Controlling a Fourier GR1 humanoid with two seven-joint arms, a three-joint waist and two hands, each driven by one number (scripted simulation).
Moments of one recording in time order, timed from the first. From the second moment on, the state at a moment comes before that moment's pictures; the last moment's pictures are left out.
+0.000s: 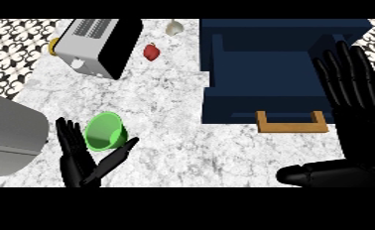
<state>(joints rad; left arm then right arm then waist) 0.15 0.00 -0.10 -1.42 0.31 0.66 -0.58 -0.10 -0.08 -0.03 -2.09 -0.13 0.09 0.17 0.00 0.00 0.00</state>
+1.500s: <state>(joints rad) -0.05 0.01 0.12 -0.89 0.46 0.37 -0.90 -0.08 -0.07 -0.03 -2.11 -0.14 0.12 0.18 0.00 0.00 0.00</state>
